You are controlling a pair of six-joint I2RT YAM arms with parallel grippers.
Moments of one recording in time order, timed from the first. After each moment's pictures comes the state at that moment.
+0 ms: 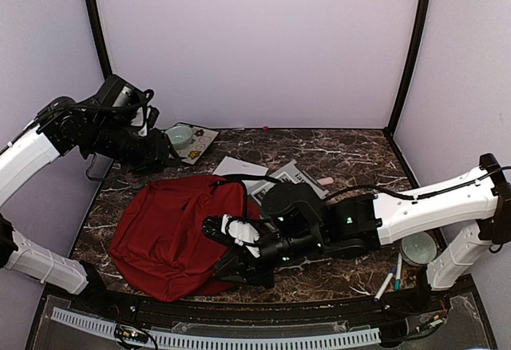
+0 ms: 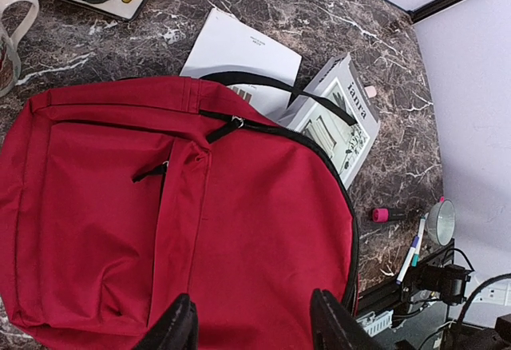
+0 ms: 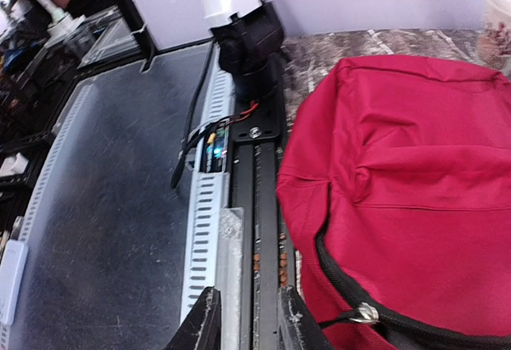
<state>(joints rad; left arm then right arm) -0.74 1.24 1.45 -1.10 -0.04 -0.80 1.41 1.56 1.12 -0.09 -0.31 0.07</state>
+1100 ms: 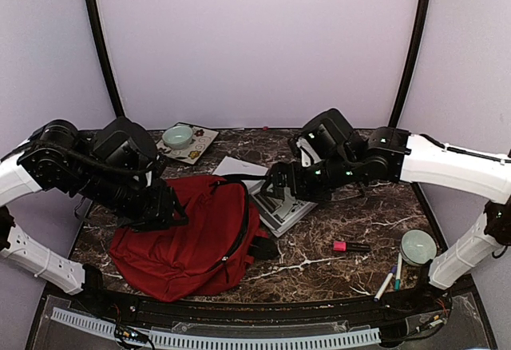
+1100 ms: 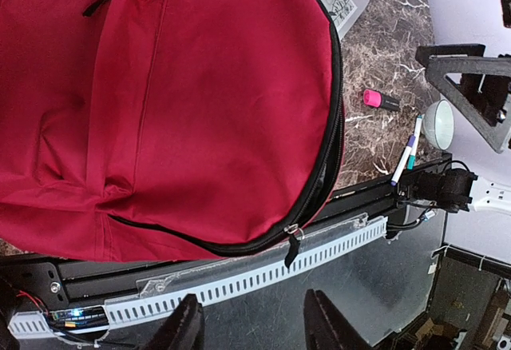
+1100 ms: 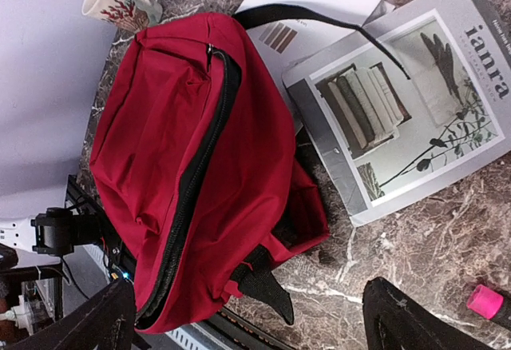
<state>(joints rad) -1.22 1.17 1.40 -1.27 -0.10 -1.22 1.03 1.43 1.30 -0.67 0.01 0.83</state>
